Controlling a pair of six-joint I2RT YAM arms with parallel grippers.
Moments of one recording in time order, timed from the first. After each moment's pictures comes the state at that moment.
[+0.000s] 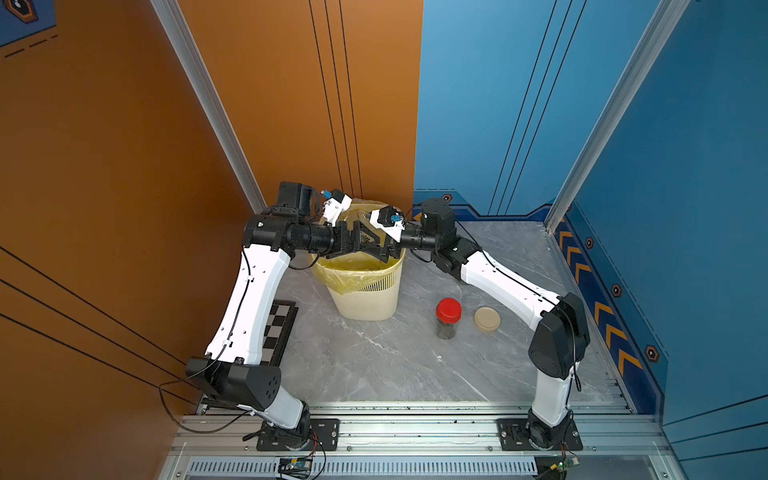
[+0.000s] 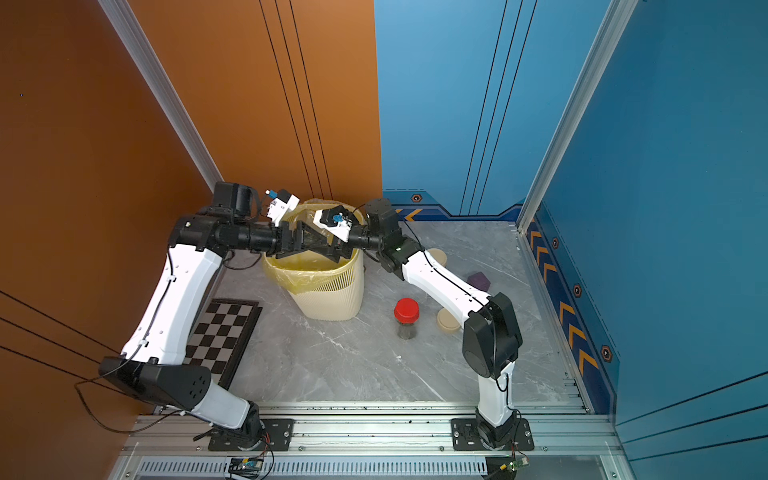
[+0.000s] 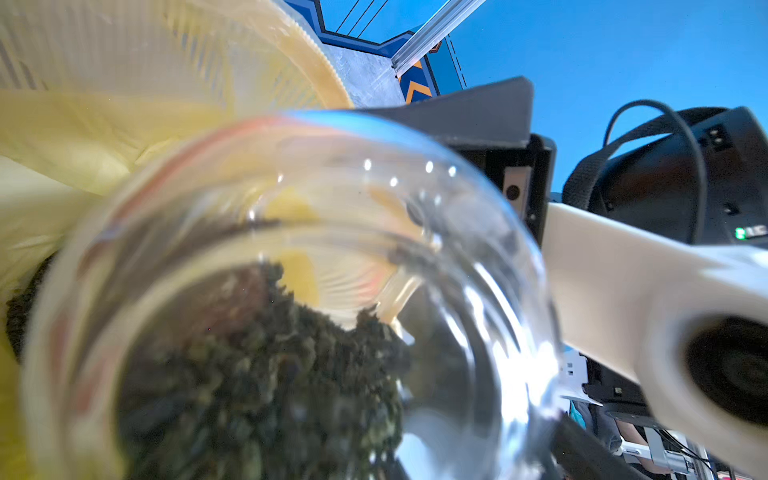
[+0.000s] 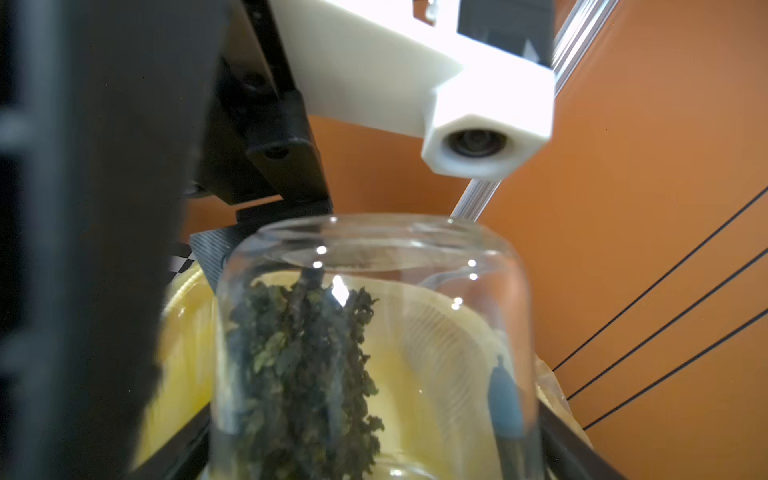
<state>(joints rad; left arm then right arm) -0.14 1.55 1.89 -1.18 0.77 -0.24 0.67 1.90 1.75 0.07 -0.64 -0.46</state>
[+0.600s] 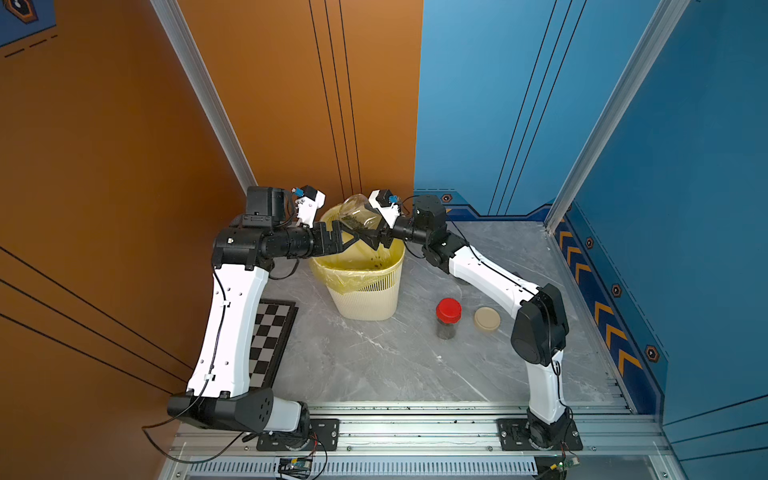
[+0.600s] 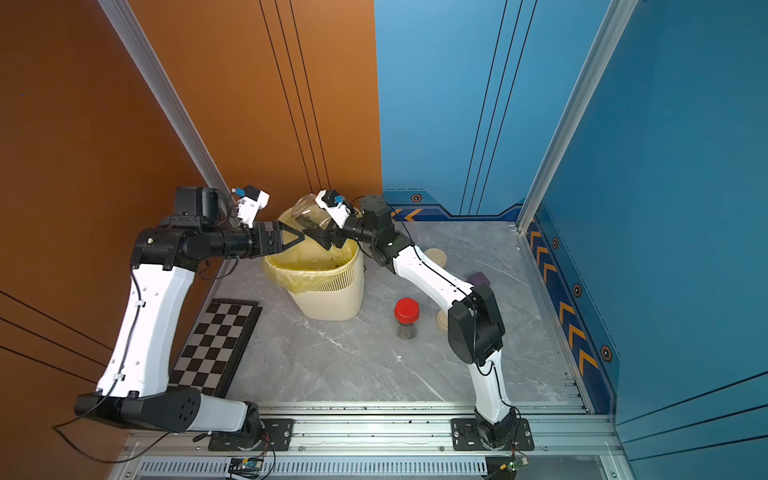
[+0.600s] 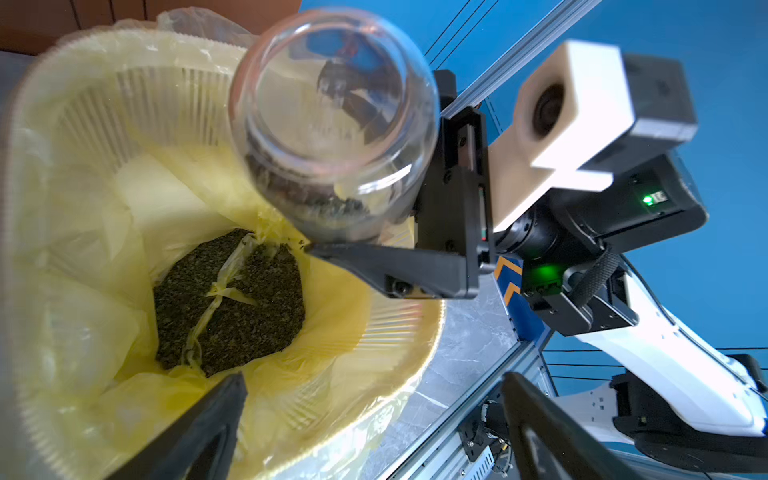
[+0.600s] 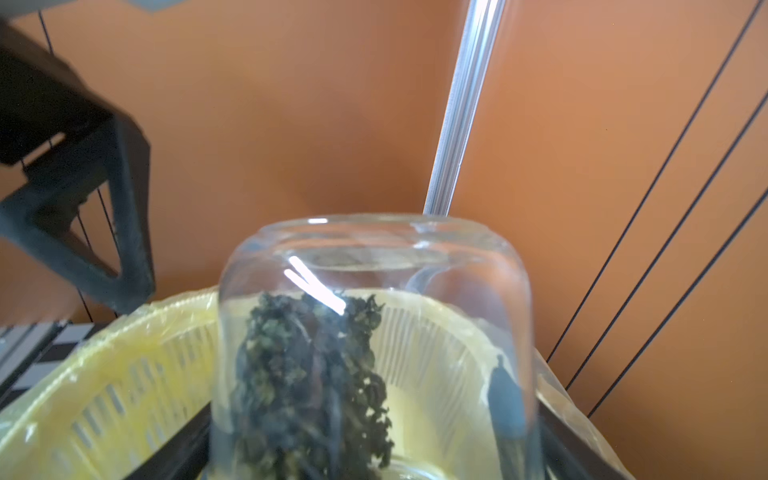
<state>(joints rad) -0.06 1.40 1.83 -1.16 0.61 -0.23 0.66 2.04 1.88 0.19 -0.54 -0.10</state>
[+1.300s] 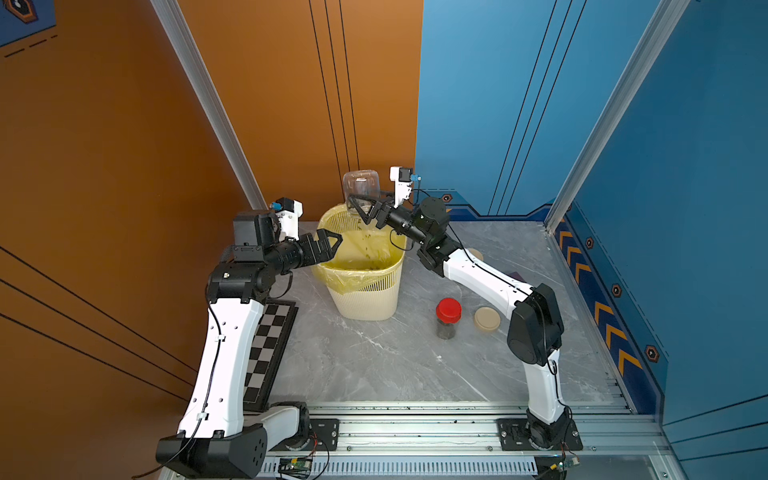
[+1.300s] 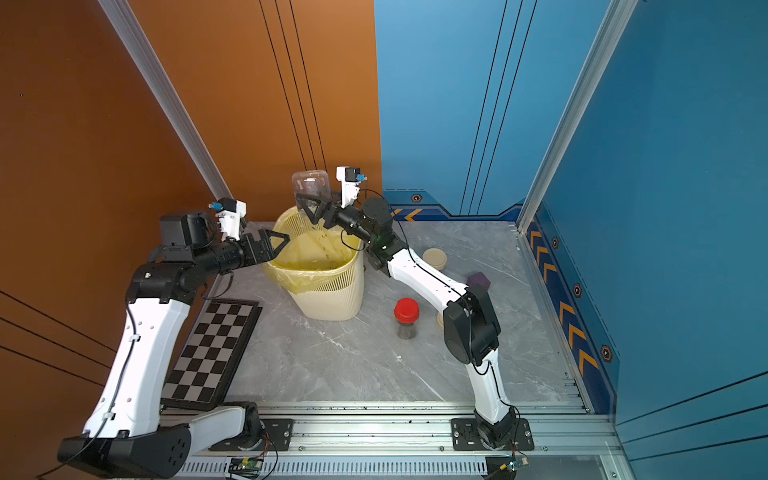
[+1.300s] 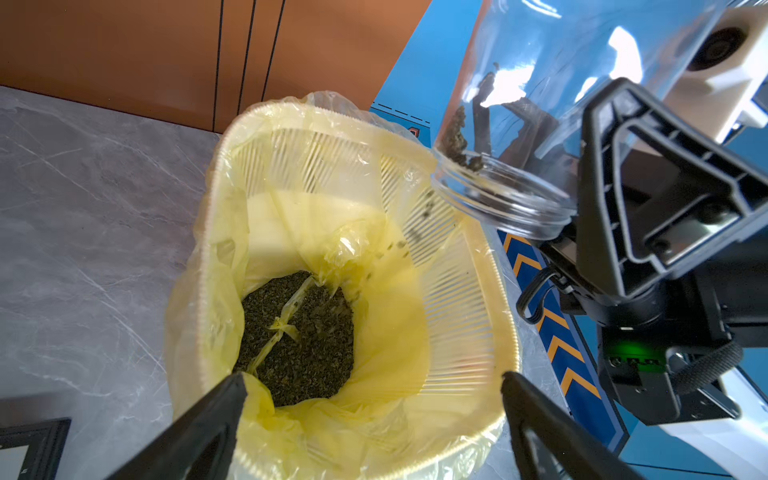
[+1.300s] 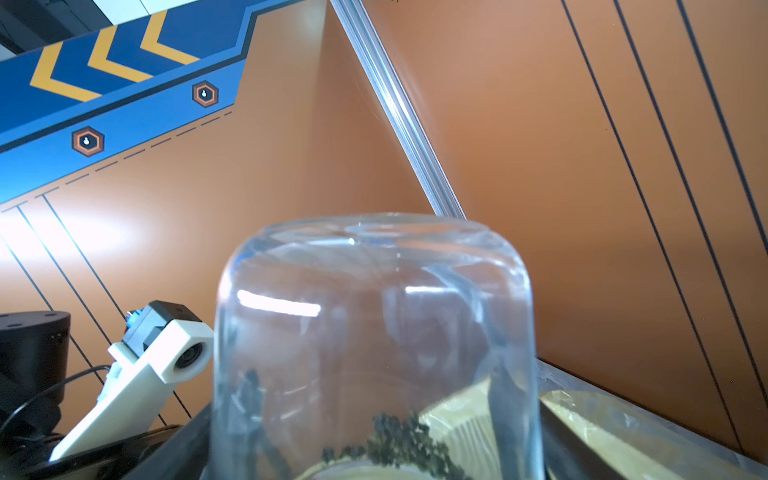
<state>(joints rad) 0.01 1.20 1.50 -0.84 0.48 -0.33 0.69 2.07 1.88 0.53 -0.36 0.66</state>
